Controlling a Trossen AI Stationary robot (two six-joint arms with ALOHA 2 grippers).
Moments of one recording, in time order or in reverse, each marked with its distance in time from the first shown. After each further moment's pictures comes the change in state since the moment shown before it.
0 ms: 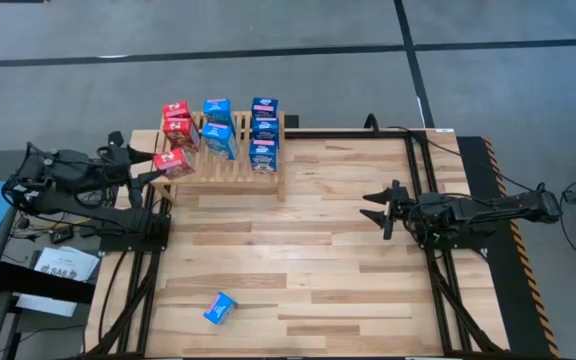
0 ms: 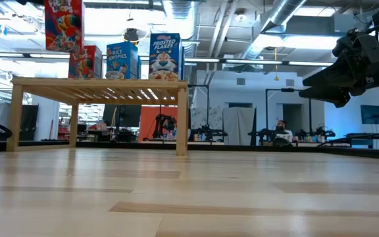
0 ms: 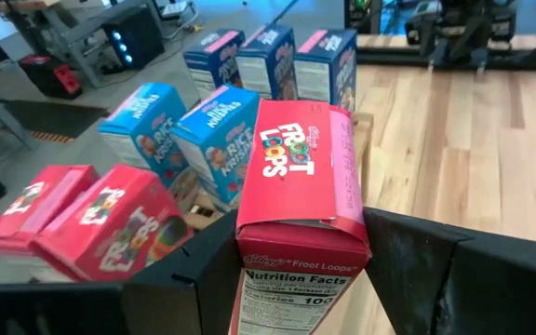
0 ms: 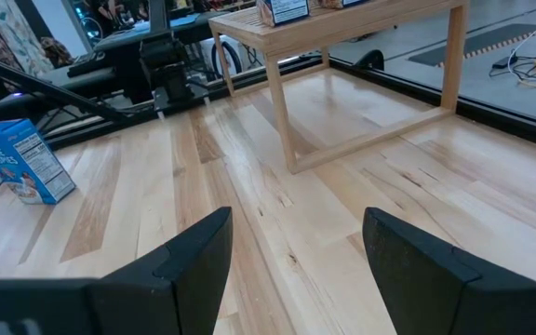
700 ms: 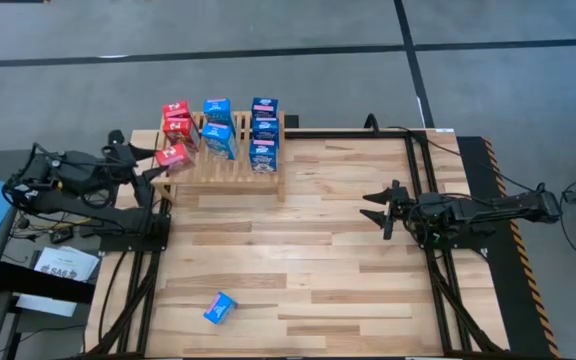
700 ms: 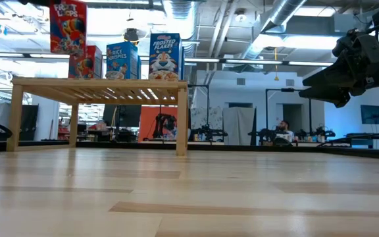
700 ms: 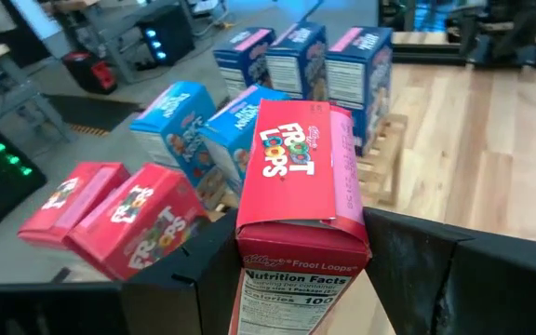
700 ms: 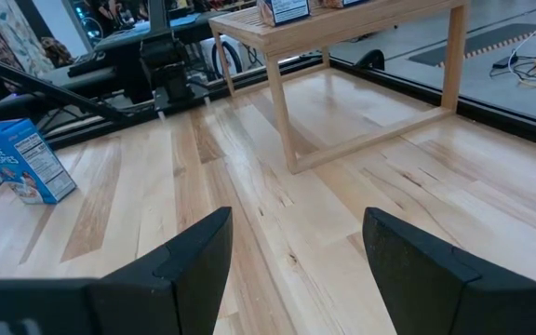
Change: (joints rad) left arm 0.001 0.024 -0.014 0.018 -0.083 0.001; right arm 0.000 0.000 0.000 0.000 -0.001 0.000
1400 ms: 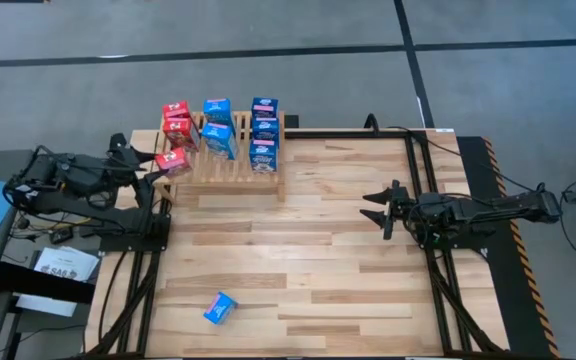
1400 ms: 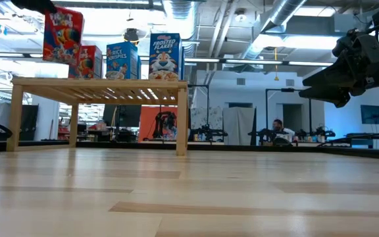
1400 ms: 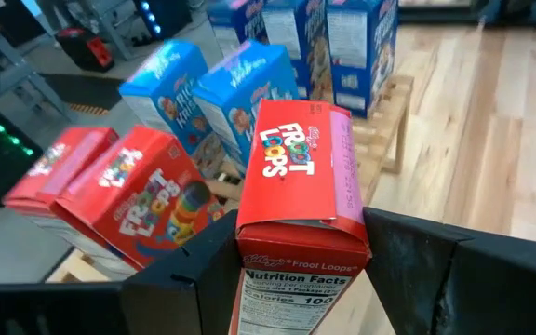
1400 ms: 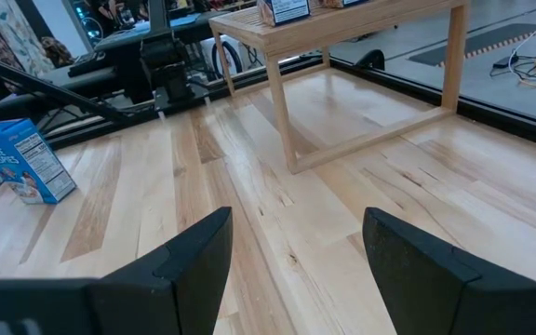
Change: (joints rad) left arm 0.000 0.000 -0.019 -0.079 0.009 -0.041; right arm 0.000 0.000 0.000 0.000 -0.001 0.000
